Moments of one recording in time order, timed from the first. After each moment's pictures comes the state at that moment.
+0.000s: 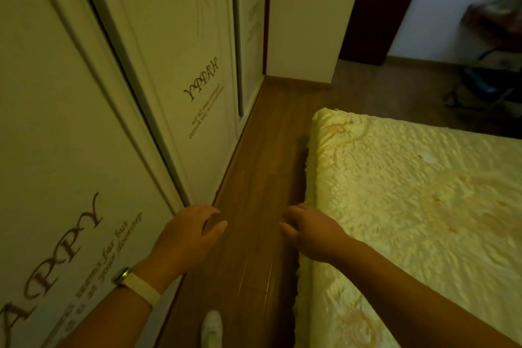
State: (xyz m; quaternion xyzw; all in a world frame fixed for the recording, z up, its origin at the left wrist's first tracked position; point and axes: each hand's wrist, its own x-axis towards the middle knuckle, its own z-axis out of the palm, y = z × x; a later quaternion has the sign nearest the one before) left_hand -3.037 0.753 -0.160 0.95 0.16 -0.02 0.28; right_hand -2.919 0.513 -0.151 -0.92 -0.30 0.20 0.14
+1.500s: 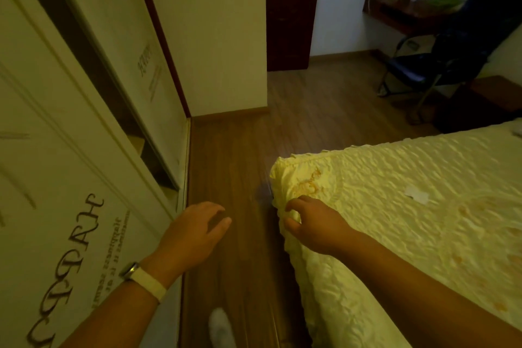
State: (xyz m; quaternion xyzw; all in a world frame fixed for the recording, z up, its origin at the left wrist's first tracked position) left_hand -2.364 0.856 -0.134 0.97 -0.04 -0.10 0.23; right_hand -2.349 0.593 -0.129 -0.96 -0.10 0.13 0.22
